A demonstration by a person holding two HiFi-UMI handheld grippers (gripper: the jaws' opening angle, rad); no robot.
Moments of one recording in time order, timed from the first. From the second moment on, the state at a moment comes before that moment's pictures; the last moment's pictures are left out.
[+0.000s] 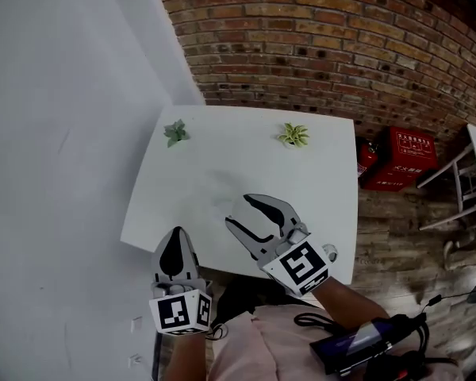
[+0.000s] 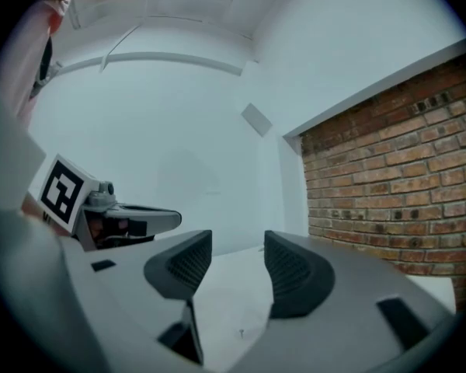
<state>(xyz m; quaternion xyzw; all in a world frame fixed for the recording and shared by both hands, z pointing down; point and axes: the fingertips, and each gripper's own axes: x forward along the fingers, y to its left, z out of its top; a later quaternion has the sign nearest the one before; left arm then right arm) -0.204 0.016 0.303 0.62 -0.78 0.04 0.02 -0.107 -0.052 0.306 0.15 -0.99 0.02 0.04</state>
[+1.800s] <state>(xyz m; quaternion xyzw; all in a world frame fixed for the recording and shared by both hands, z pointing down) -0.282 -0.058 0.512 0.69 -0.68 0.07 0.25 -0.209 -0.071 0.570 -0.12 -0.92 -0.08 0.37</state>
